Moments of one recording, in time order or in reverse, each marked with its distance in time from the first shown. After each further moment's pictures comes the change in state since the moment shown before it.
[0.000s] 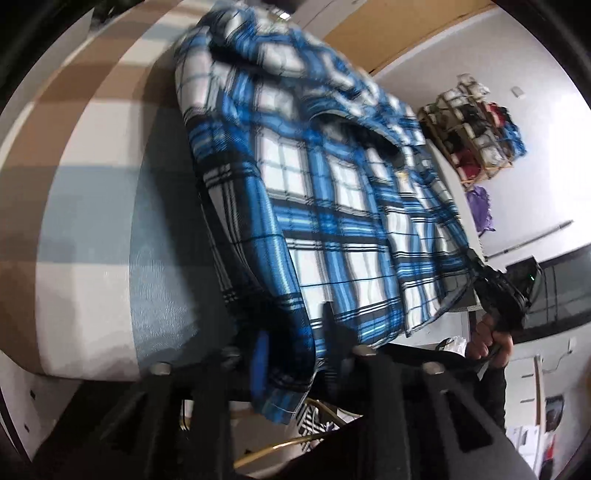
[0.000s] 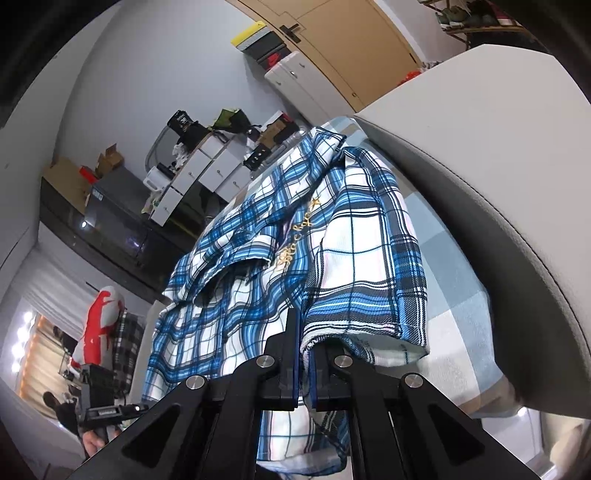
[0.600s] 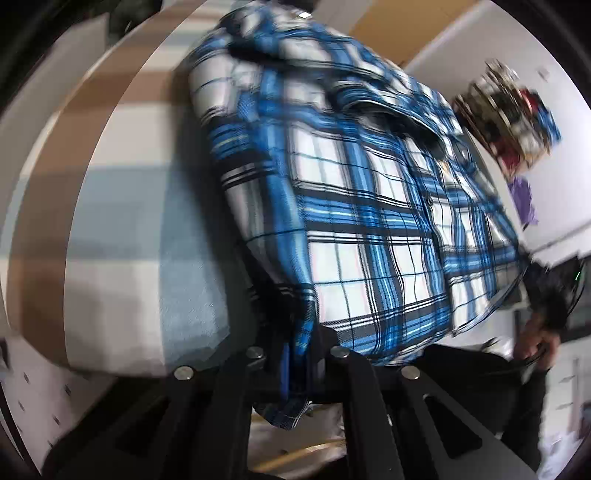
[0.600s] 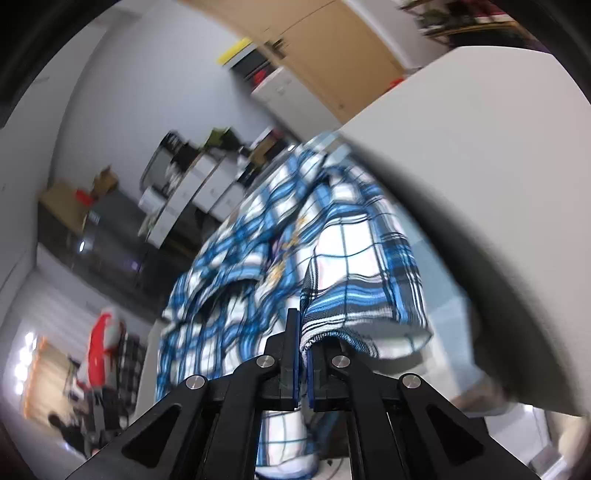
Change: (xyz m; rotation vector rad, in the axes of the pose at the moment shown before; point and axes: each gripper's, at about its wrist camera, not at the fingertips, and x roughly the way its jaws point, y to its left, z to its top) left arm -0.005 0.007 -0.003 -0.007 -0.009 0.168; right arm -0.012 -0.015 0.005 0.076 -0.074 -0.008
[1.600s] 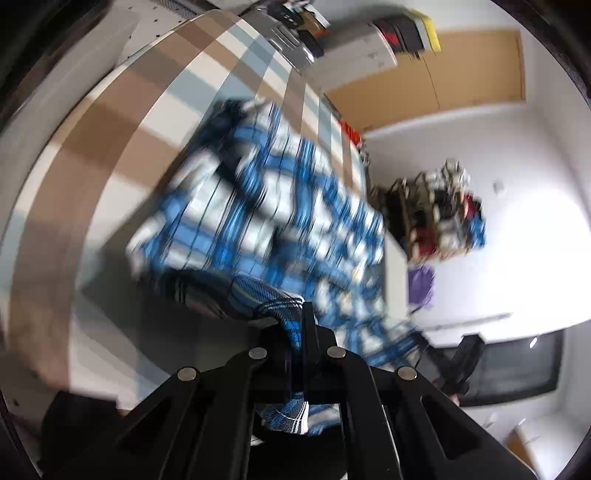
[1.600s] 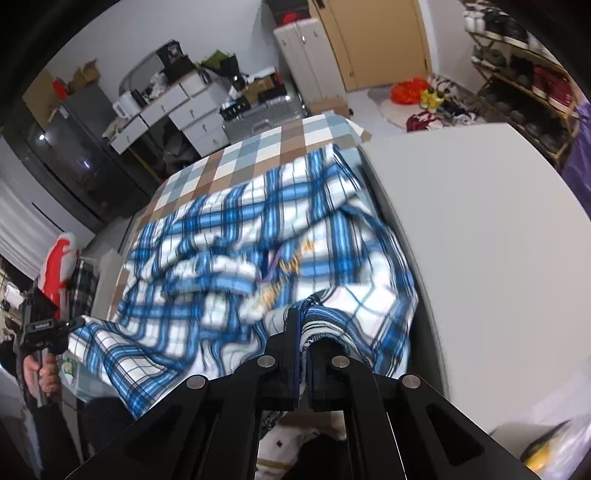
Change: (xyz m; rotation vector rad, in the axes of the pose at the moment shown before) left arm -0.075 0.042 0.114 -0.298 -0.085 -0.433; right arm 0.009 0.097 0.098 -0.327 0.296 -0.277
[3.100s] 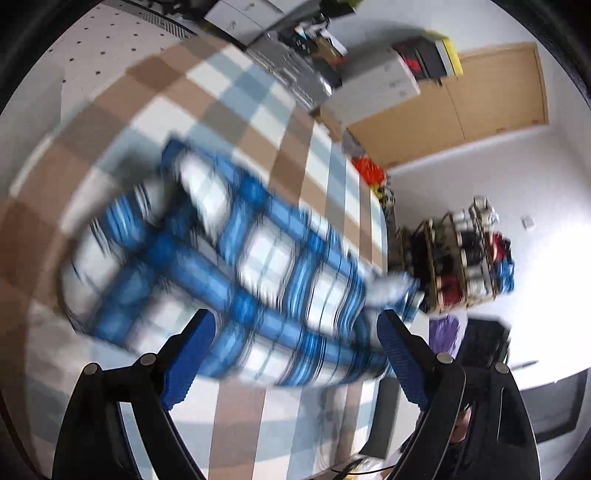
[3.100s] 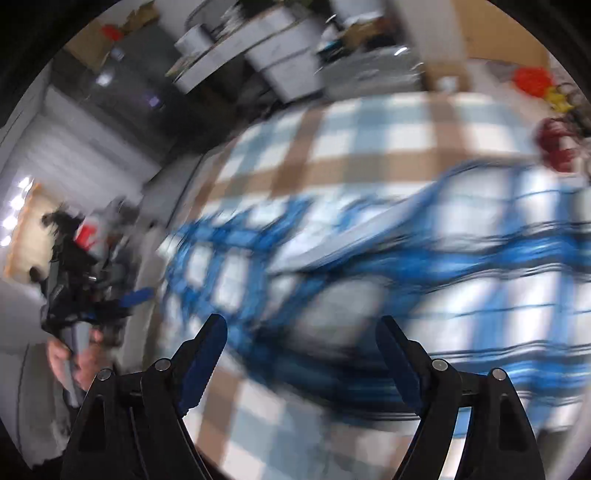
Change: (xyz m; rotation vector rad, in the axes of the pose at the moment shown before) left arm 0.071 -0.027 0.051 0.006 -0.123 0.115; right arm 0.177 0.110 0.103 -0.245 0.234 0.296
